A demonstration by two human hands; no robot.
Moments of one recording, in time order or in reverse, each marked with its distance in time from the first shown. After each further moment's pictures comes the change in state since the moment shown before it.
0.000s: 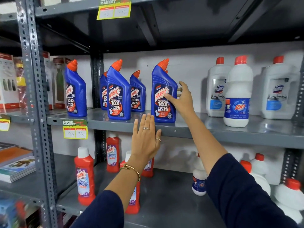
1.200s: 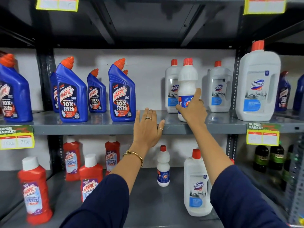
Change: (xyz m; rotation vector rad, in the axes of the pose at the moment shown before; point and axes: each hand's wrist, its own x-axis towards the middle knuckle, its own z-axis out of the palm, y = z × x) left_hand 0.035 0.115 0.015 -0.078 -0.113 0.175; right_hand -0.048 0.026 -0.149 -0.645 0.348 0.163
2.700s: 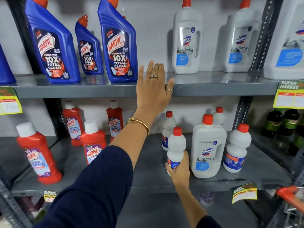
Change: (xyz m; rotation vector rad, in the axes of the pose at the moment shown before) left_hand 0.000 -0.001 0.012 0.020 0.145 0.003; right_hand -0.257 0.173 0.134 0.276 -0.306 0.443
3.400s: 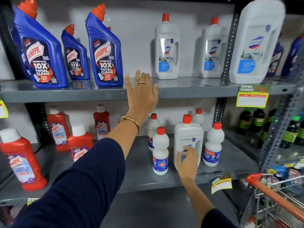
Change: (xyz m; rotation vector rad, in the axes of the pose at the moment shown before) left_hand -0.003 0.018 -0.008 -0.048 -0.082 -0.059; right_hand 0.008 -0.016 -0.073 -0.266 0.298 -0.147
